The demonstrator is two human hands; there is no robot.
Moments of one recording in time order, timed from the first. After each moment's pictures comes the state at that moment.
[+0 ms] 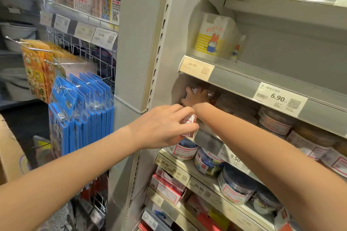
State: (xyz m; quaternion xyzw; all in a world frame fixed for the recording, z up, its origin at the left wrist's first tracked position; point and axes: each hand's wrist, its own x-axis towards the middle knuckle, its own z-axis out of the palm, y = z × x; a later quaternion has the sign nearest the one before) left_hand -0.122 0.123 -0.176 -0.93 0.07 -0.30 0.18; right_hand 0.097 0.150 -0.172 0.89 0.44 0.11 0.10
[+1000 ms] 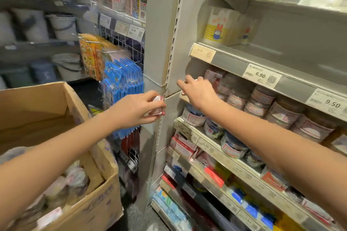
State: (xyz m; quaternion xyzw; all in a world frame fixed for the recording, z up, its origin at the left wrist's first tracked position) left_hand -0.258 0.081 -0.169 -0.97 -0.10 -0.20 0.08; right_hand -0.059 -0.008 -0.110 0.72 0.64 0.24 0.10
